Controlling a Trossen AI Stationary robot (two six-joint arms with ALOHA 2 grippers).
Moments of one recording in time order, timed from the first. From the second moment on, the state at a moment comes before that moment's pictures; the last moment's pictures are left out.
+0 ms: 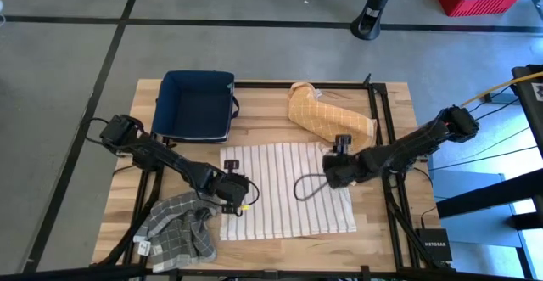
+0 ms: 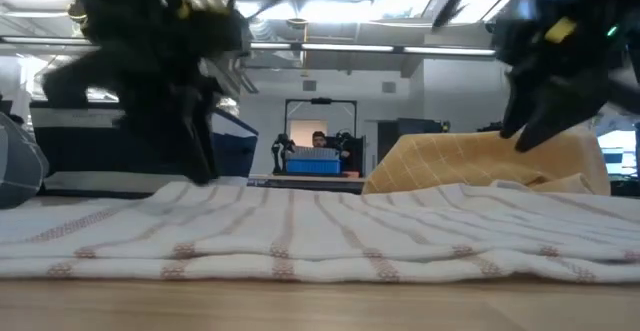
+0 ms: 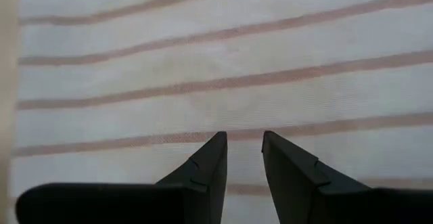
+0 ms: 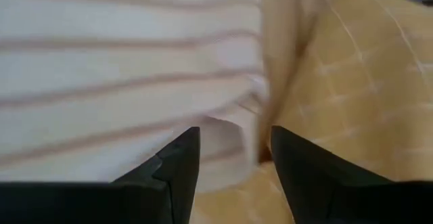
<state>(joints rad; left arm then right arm) -0.39 1.70 0.92 -0.38 -0.37 -0.26 0.35 1.32 0.74 -0.81 0.59 0.23</state>
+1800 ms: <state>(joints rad) -0.42 1.71 0.82 -0.57 -0.36 -0.39 0.12 1.24 0.55 -0.52 0.52 0.01</state>
